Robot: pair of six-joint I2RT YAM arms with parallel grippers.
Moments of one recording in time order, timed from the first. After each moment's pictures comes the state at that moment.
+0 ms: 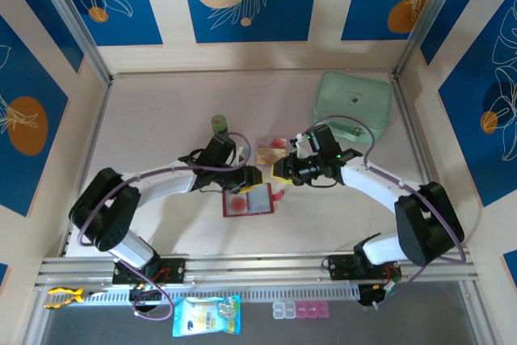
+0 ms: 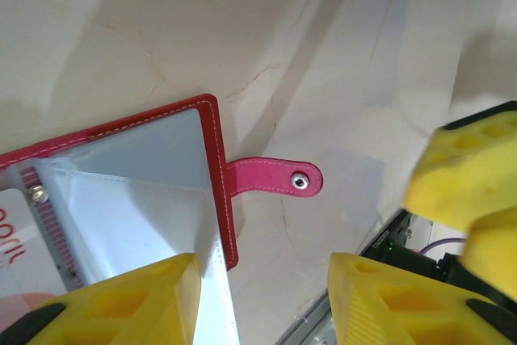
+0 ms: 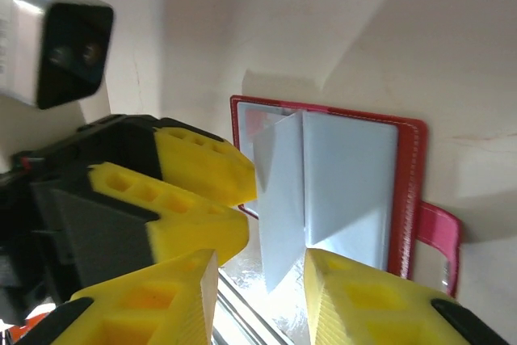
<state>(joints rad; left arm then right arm) -0.70 1.57 0.83 -0.14 0.56 -0.91 0.46 1.37 0.76 -0.32 -0.70 0.75</state>
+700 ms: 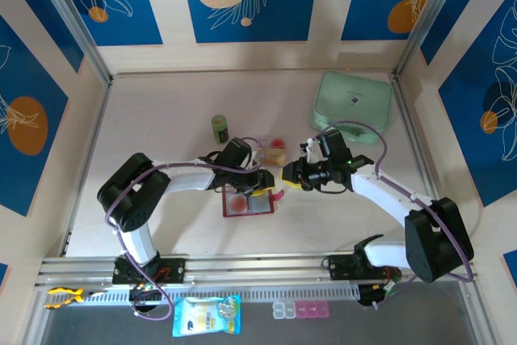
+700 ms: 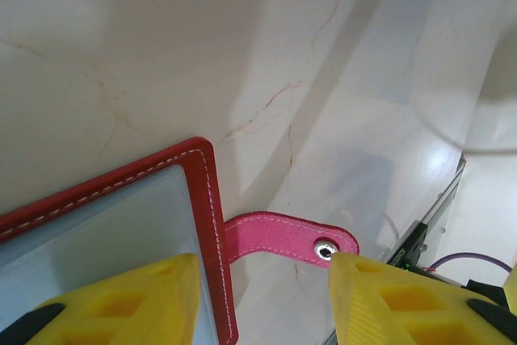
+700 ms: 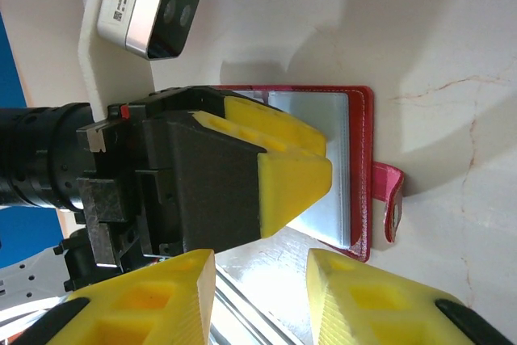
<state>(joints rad) -0.76 1.76 0.90 -0.03 0.55 -0.97 0.41 1.27 0.69 -0.38 -0.70 0.74</state>
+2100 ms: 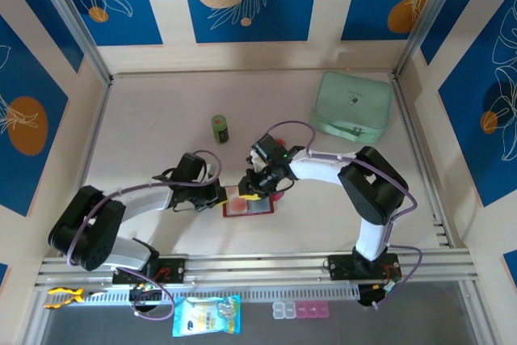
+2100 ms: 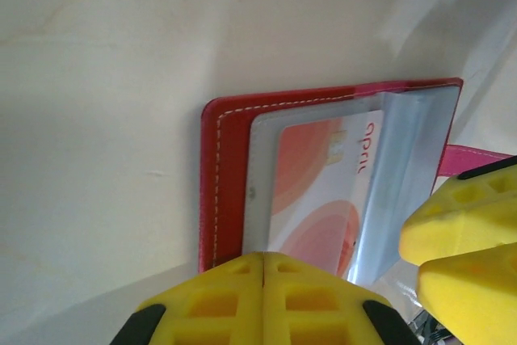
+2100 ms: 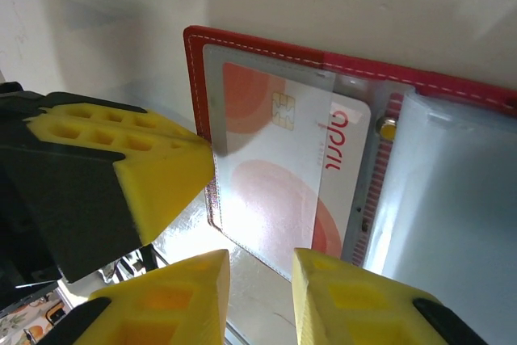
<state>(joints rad) -0.50 1.40 0.51 -0.14 0.51 -0.84 0.78 1.81 1.04 -0.37 -0.60 0.79</state>
